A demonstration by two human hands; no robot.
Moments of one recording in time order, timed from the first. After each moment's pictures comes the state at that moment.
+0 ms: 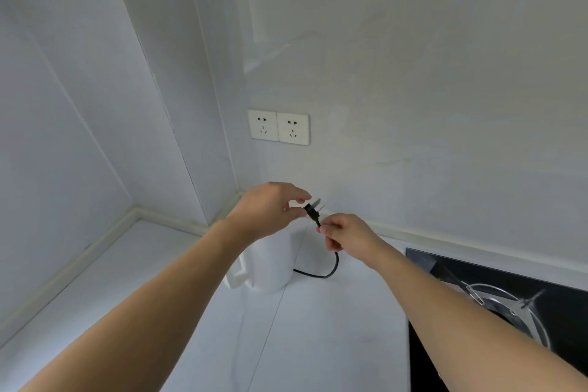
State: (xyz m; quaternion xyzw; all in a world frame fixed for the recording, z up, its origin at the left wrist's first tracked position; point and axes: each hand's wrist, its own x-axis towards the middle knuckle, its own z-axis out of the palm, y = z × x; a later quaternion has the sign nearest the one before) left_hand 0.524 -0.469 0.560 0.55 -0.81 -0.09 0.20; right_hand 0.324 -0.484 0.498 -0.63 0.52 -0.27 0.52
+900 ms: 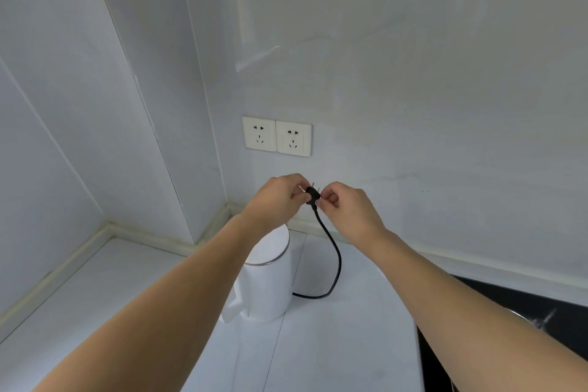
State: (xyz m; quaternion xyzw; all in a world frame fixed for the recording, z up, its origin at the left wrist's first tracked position) left_hand 0.530 -0.548 0.552 0.59 -0.72 -0.26 0.27; right_hand 0.364 -0.547 0.536 -0.72 0.59 -0.30 0.22
